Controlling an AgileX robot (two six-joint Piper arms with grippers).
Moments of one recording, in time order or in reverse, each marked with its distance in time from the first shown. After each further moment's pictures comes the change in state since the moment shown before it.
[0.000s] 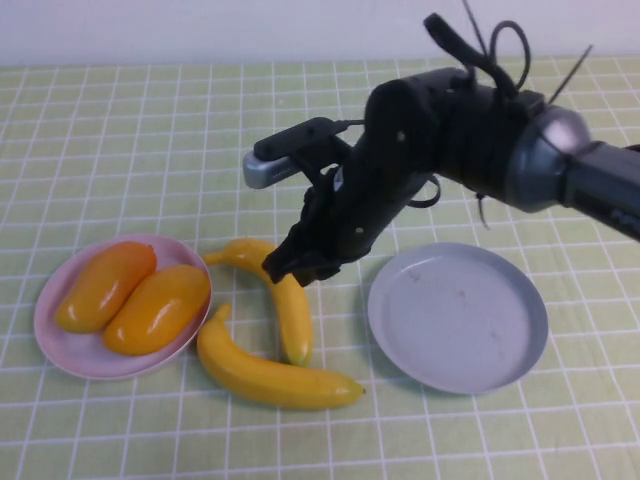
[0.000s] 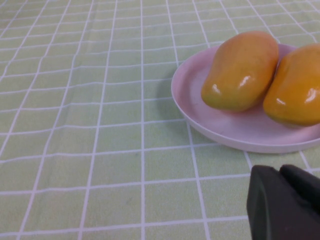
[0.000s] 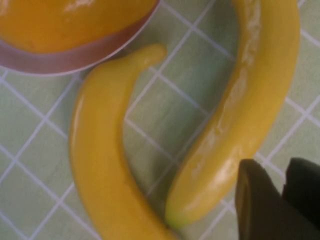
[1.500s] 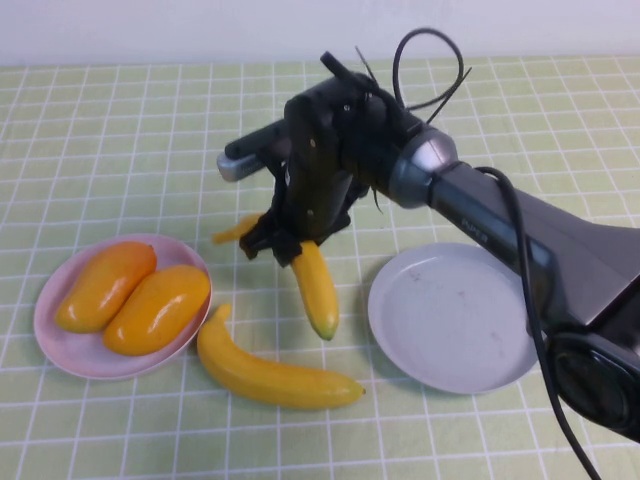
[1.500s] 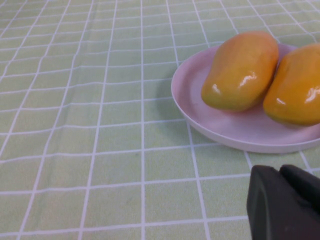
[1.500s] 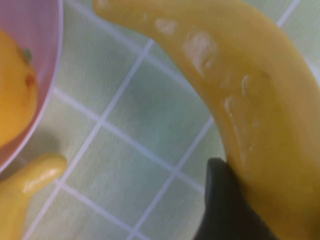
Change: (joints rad) right arm 0.016 0.417 -0.602 -0.224 0.255 0.190; left arm 0.000 0.000 0.000 0.000 0.000 0.000
